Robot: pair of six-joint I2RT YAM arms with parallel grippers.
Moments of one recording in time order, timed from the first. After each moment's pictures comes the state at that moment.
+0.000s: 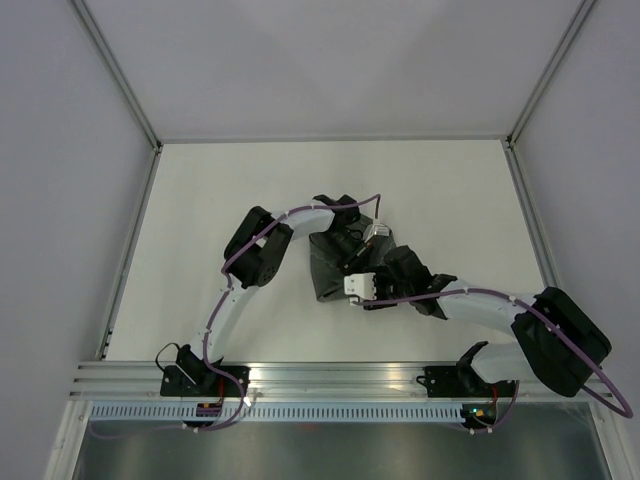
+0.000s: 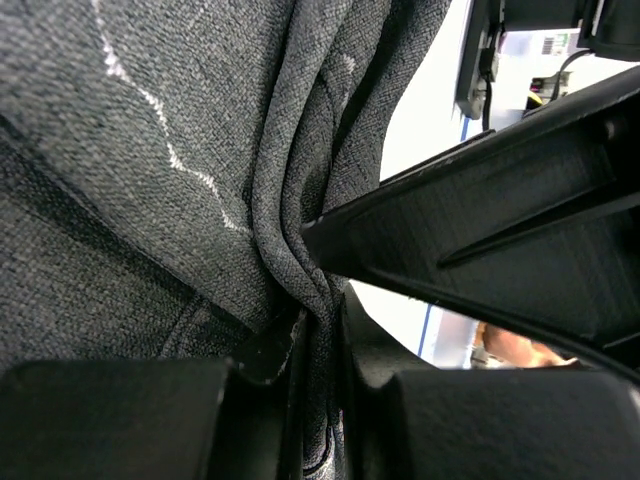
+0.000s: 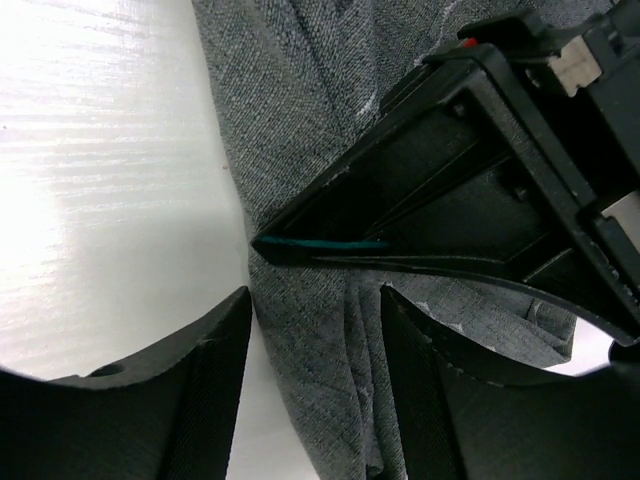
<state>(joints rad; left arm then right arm) -0.69 2.46 1.83 -0.94 1.08 0.30 0.70 1.32 0.48 0.01 -0.21 -0.96</state>
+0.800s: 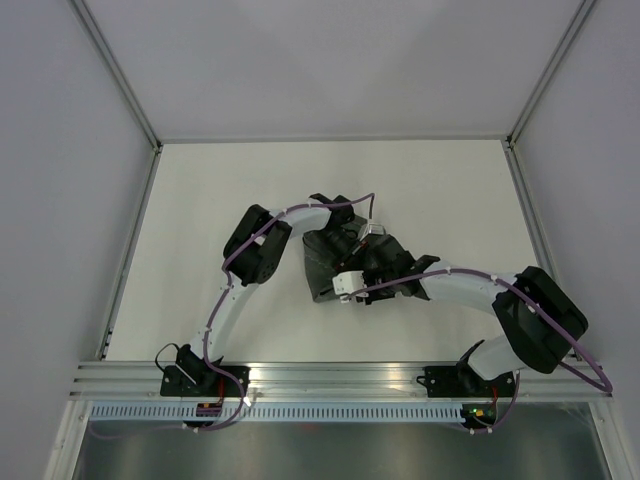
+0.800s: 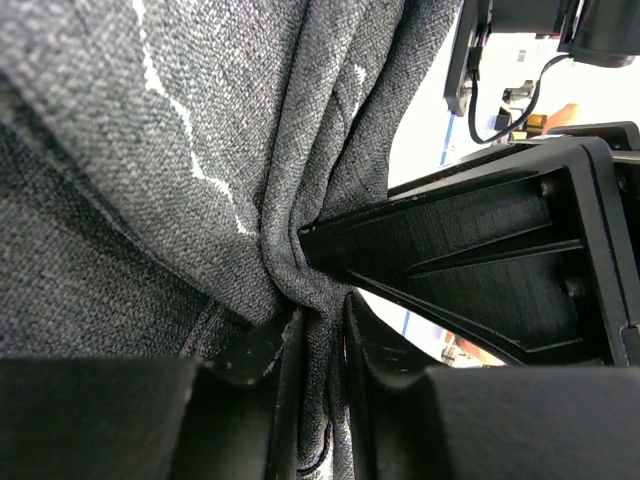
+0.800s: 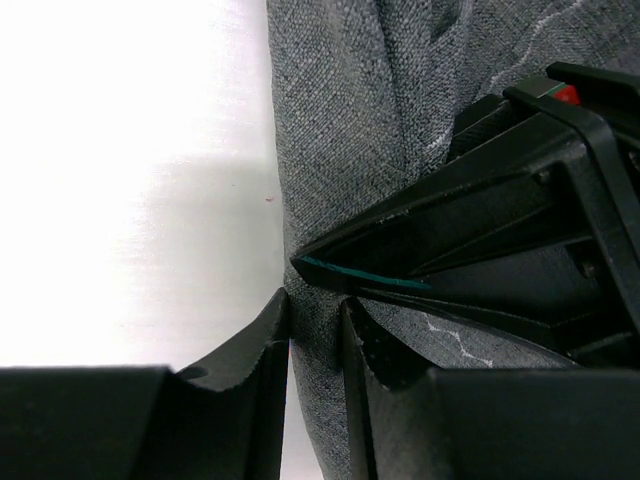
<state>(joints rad) -0.67 2.48 1.83 -1.00 1.11 0.30 0.72 1.47 0.67 -0.23 -0.27 -1.05</state>
